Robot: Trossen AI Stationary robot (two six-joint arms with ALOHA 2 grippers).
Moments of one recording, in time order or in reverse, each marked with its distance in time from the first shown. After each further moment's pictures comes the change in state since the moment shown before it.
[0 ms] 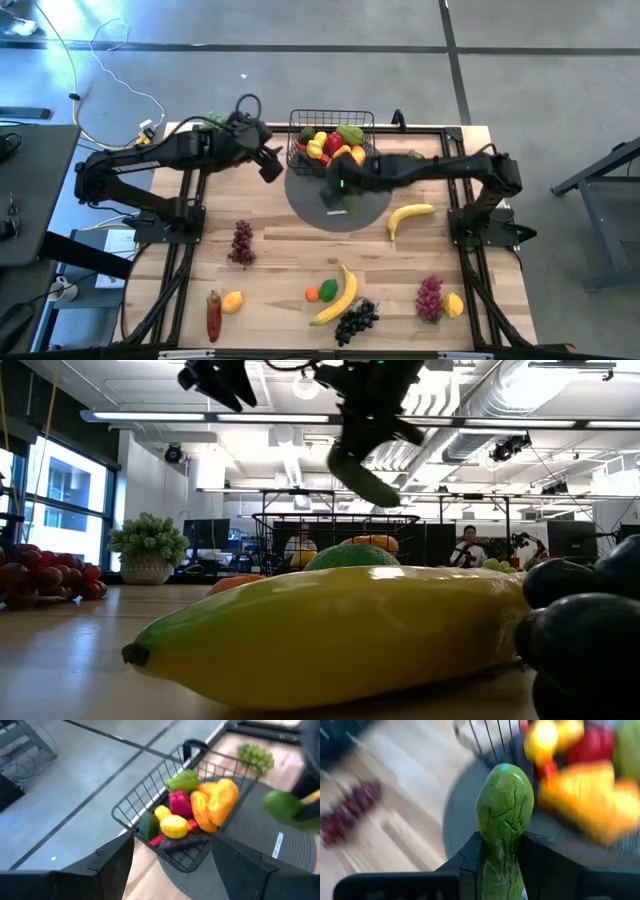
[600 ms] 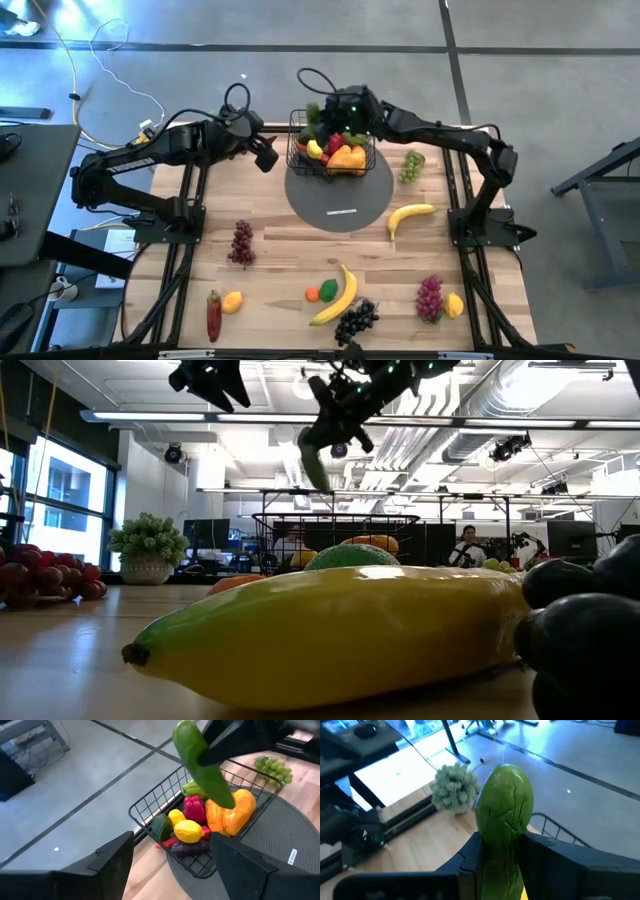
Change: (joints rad) left arm 0.080 -0.035 0.000 -0.003 0.004 -0.034; right arm -0.358 0.040 0.040 0.556 -0.269 -0.468
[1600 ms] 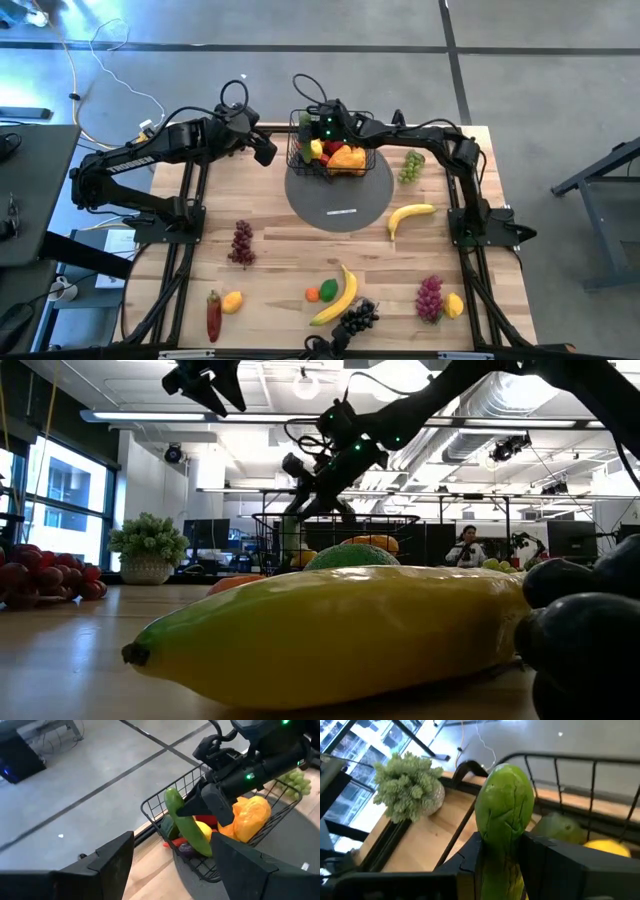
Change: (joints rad) left arm 0.033 -0.001 0.000 -0.020 -0.030 -0.072; right arm -0.050 0.308 -0.001 0.208 0.010 0.434
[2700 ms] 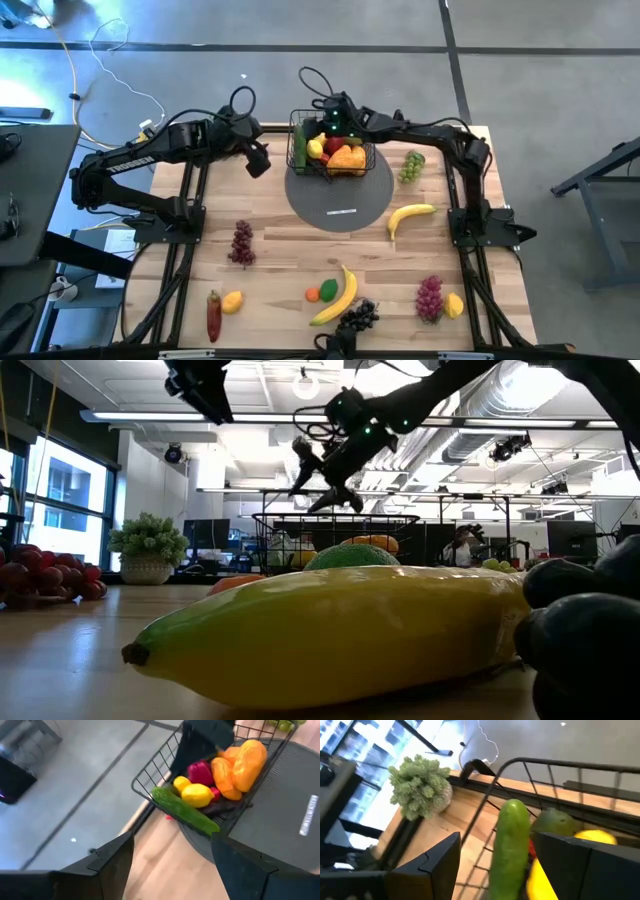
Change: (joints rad) left arm 0.000 0.001 -0.001 -0.129 0.095 0.203; right arm -0.026 -0.086 0.000 -0.110 -0.051 0.035
